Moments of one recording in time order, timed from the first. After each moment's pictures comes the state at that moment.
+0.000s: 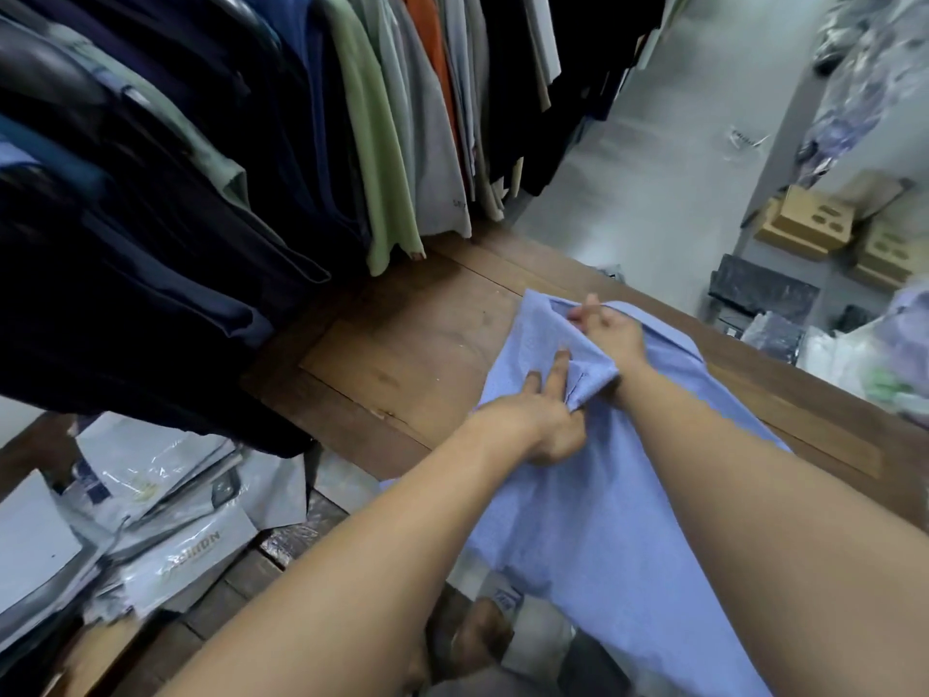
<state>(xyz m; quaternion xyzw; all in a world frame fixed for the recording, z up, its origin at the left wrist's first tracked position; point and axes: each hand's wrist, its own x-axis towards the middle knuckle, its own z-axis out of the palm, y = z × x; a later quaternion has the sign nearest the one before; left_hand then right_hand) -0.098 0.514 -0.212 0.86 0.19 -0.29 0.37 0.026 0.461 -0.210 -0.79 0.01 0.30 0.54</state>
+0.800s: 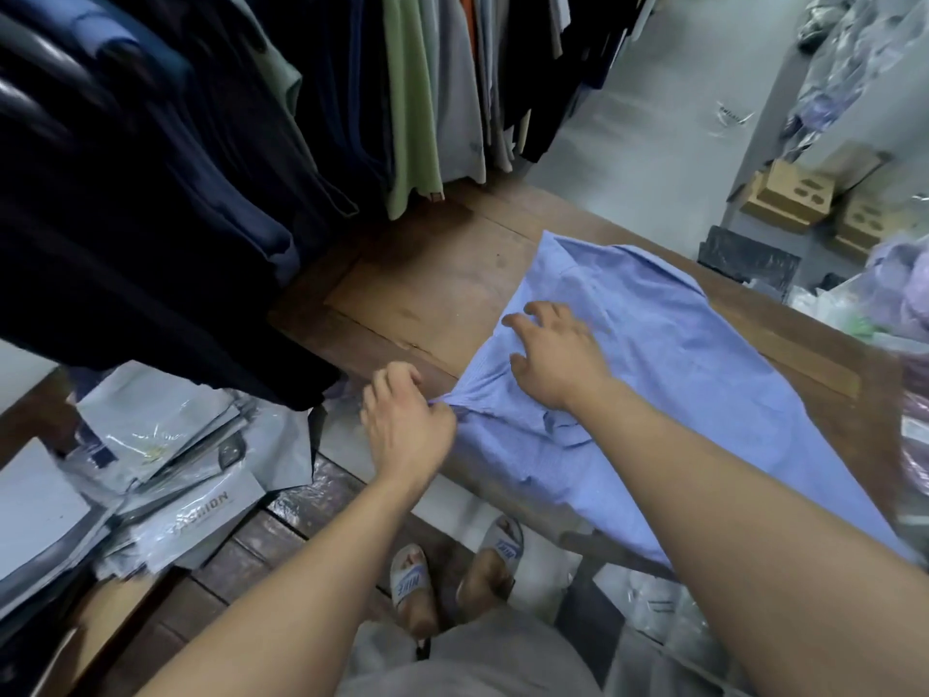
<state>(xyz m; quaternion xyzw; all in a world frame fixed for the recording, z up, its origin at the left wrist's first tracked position) -0.256 0.539 -0.281 0.80 0.49 0.12 0.33 -0.085 0.447 -0.235 -0.89 -0.43 0.13 -0.01</state>
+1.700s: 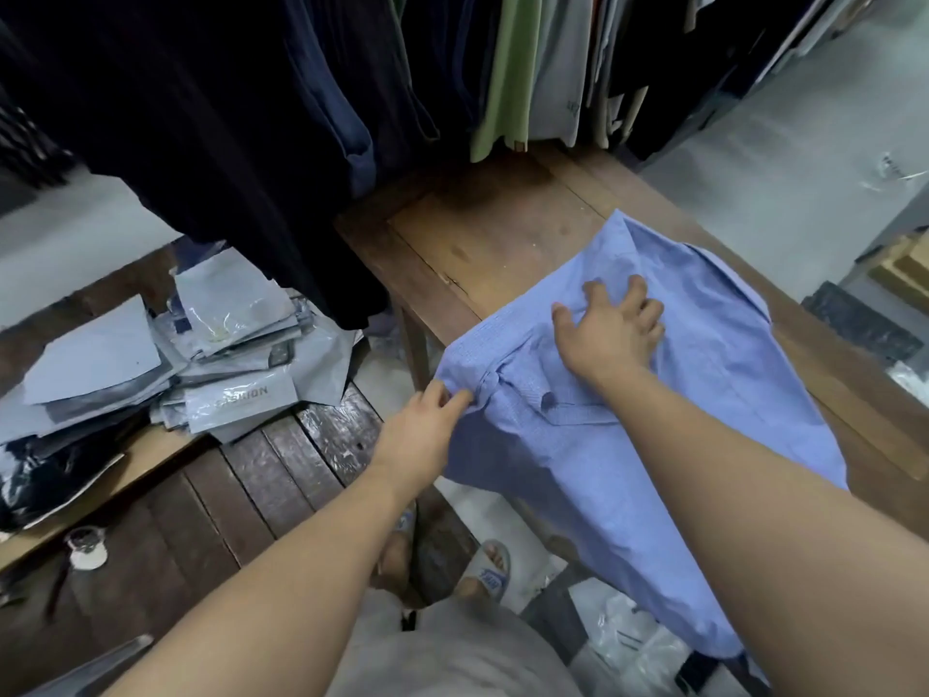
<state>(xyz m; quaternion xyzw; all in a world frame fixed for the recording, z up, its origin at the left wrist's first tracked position) -0.313 0.466 -0.314 0.93 0.34 -0.05 0.15 -0.080 0.426 -0.247 -0.95 -0.30 0.10 0.06</state>
